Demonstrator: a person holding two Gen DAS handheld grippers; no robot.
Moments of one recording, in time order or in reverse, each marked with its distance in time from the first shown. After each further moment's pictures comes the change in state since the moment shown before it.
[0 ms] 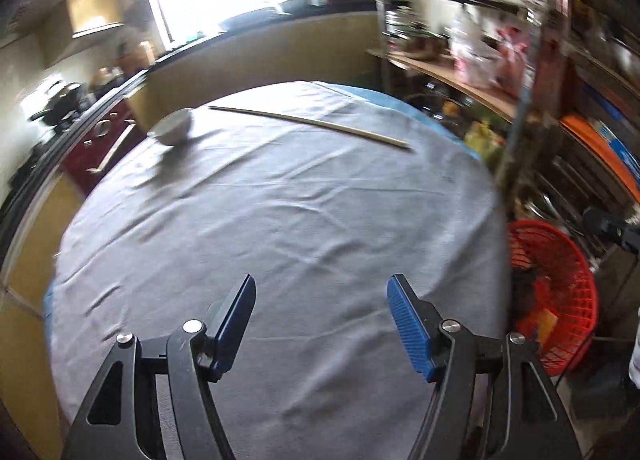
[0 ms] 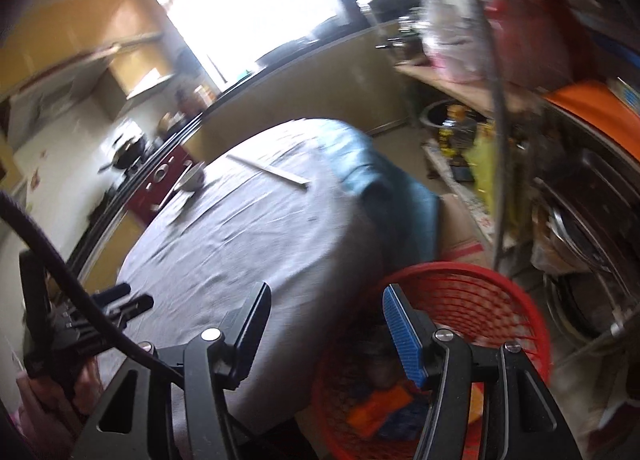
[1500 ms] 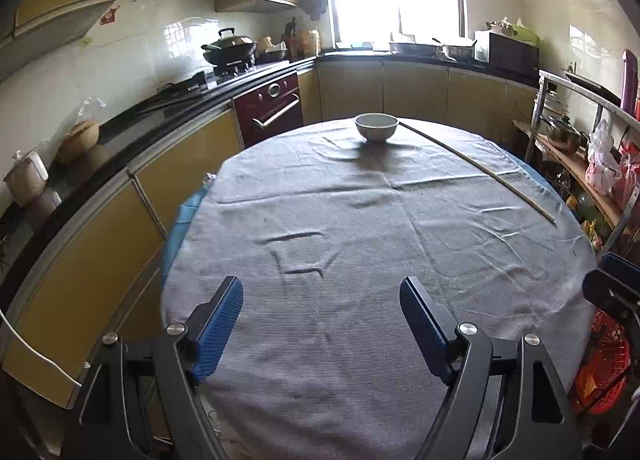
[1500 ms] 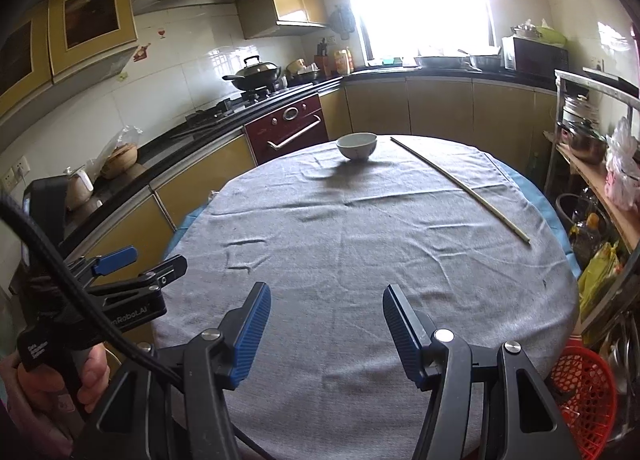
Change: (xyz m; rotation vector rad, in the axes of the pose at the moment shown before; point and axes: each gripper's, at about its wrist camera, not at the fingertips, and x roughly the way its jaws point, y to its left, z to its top) left arm -0.098 0.166 -0.081 -0.400 -0.099 0.323; right arm 0.019 0.279 -0.044 -0.461 0.017 0.171
